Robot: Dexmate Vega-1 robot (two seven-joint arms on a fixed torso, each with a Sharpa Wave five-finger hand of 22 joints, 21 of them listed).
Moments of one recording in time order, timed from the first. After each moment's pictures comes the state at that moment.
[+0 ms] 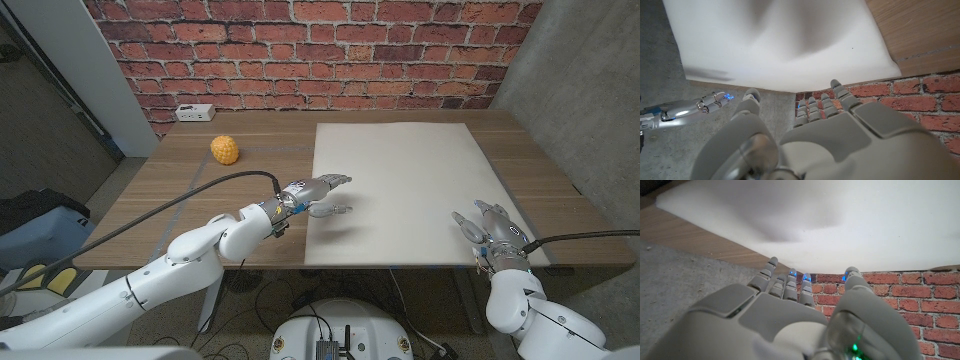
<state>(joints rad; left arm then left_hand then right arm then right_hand) 1.04 0.92 0.61 -2.16 0.56 0.11 -0.02 0.34 0.04 0.43 -0.16 0.18 0.03 -0.01 0.20 0.17 0.04 -0.04 0.22 0.18 0.03 0.00 0.19 0.17 0.16 0.03 0.23 0.18 -1.64 -0.90 -0.26 -2.43 -0.12 -1.00 -0.70 0.41 0.15 0.31 -0.12 0.20 0.16 -0.02 0.20 0.18 0.15 0.08 0.21 0.19 0.00 0.01 0.19 0.18 0.19 0.05 0.20 0.17</state>
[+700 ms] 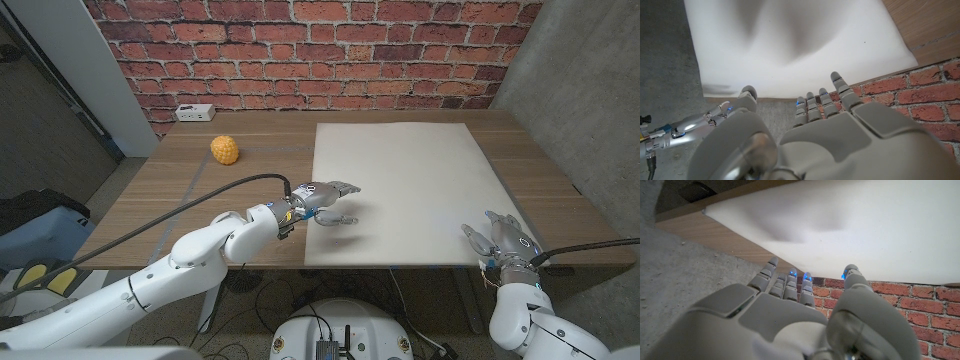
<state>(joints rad) 1.03 0.92 0.64 -2.21 0.72 0.12 -0.15 0.39 0.01 0.41 -0.17 0.18 0.10 -0.01 0.20 0.17 0.11 -0.02 0.23 0.18 0.13 -0.01 0.19 0.17 0.28 0.10 0.25 0.18 -1.69 -0.89 -0.29 -2.48 -0.16 -1.12 -0.74 0.44 0.14 0.32 -0.13 0.19 0.18 -0.03 0.20 0.18 0.16 0.07 0.21 0.19 0.01 -0.01 0.19 0.18 0.19 0.04 0.20 0.17</state>
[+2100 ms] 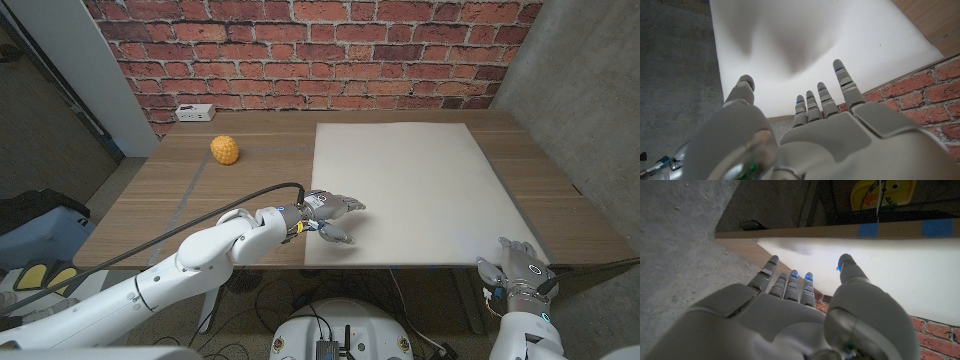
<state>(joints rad) 1.00 0.90 0.66 -2.23 0.86 0.06 -0.31 0.55 -0.06 0.41 -0.17 0.20 0.13 0.00 0.19 0.17 0.15 -0.01 0.21 0.18 0.23 0.04 0.19 0.17 0.44 0.21 0.26 0.18 -1.75 -0.78 -0.42 -2.53 -0.48 -1.39 -0.56 0.59 0.14 0.40 -0.19 0.19 0.19 -0.06 0.20 0.18 0.15 0.02 0.20 0.19 0.03 -0.02 0.19 0.18 0.22 0.04 0.20 0.17</state>
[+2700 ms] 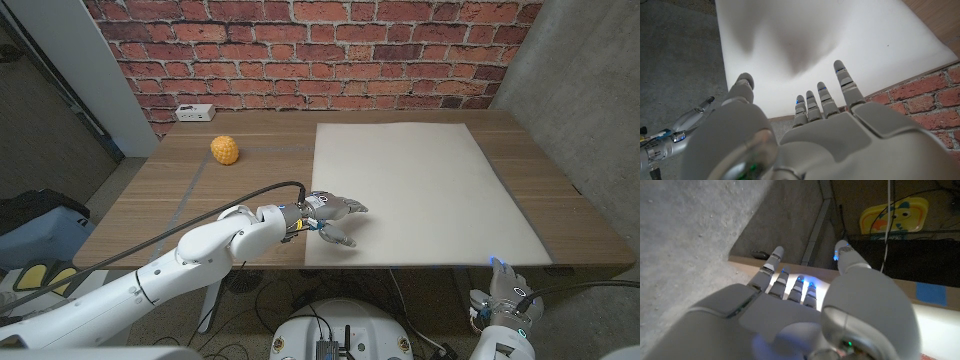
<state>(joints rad) 0.99 0.89 0.65 -2.20 0.82 0.02 -0.33 0.58 -0.07 0.40 -0.17 0.20 0.13 0.00 0.19 0.17 0.15 -0.01 0.21 0.18 0.24 0.03 0.19 0.17 0.43 0.21 0.24 0.18 -1.70 -0.53 -0.52 -2.27 -1.03 -1.35 -0.19 0.83 0.07 0.41 -0.16 0.20 0.24 -0.16 0.23 0.19 0.21 -0.15 0.23 0.19 0.25 -0.04 0.27 0.19 0.45 -0.01 0.25 0.18</state>
